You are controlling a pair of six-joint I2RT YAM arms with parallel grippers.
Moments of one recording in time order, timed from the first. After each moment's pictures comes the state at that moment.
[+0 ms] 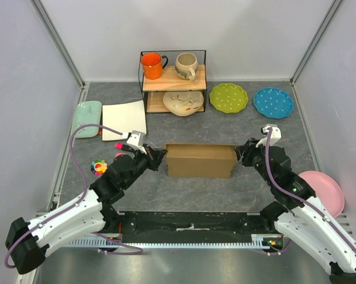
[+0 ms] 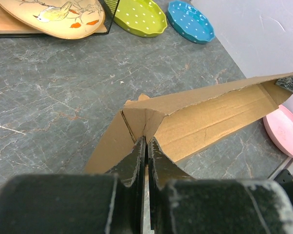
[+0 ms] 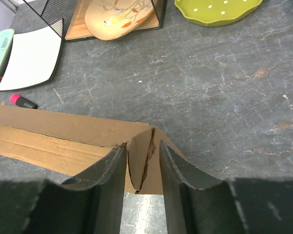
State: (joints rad) left arm -0.83 0.72 0.40 0.19 -0.21 -0.48; right arm 0.57 0.57 0.61 -0.36 0.24 0.47
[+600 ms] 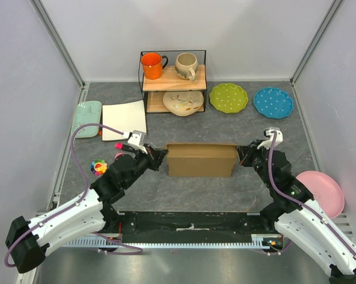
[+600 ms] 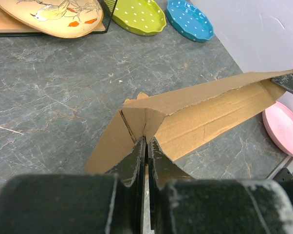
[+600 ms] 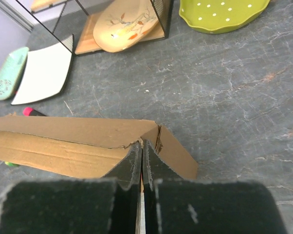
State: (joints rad) left arm -0.83 0.74 0.41 0.19 -0.21 -0.48; right arm 0.57 0.55 0.56 -0.29 0.25 0.49
